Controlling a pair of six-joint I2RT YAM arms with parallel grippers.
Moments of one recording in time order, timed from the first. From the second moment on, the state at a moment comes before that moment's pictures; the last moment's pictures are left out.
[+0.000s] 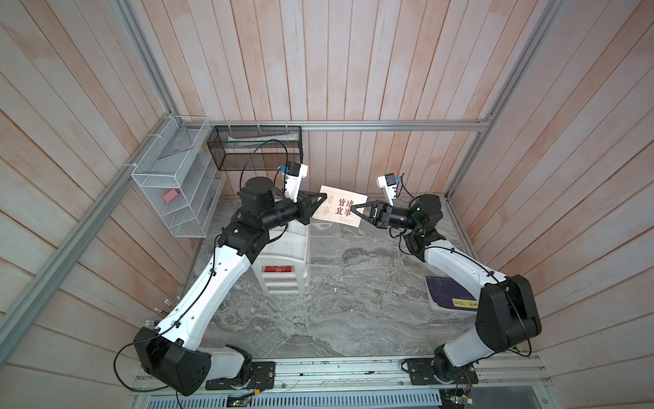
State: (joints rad) left arm -0.41 1.35 1.44 -0.22 0.57 -0.27; right arm 0.37 1.56 1.12 0.74 -1.09 0.94
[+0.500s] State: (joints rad) left arm -0.39 1.32 1.42 -0.24 0.45 -0.27; right arm 0.26 1.55 1.15 0.55 -1.07 0.89
